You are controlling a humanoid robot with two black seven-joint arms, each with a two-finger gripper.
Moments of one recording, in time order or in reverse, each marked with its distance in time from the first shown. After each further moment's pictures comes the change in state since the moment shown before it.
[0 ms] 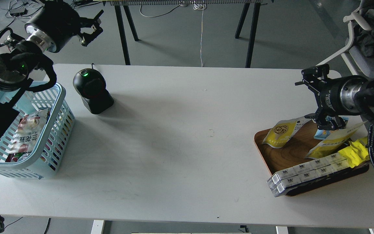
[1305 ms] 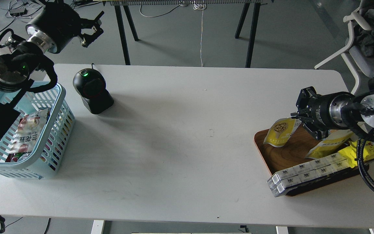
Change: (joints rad) left arm 0.002 -0.005 0.000 0.002 0.000 0.003 0.000; right arm -0.120 0.008 0.097 0.001 -0.002 -0.047 0.002
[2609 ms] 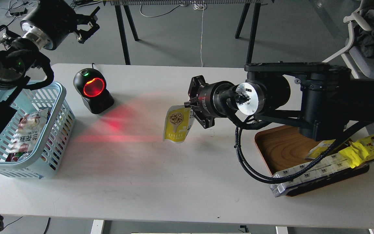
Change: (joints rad) left arm -0.005 0.012 -0.018 -0.008 0.000 0.013 0.000; right arm -0.192 0.672 0.394 -0.340 0.128 -0.092 0.060
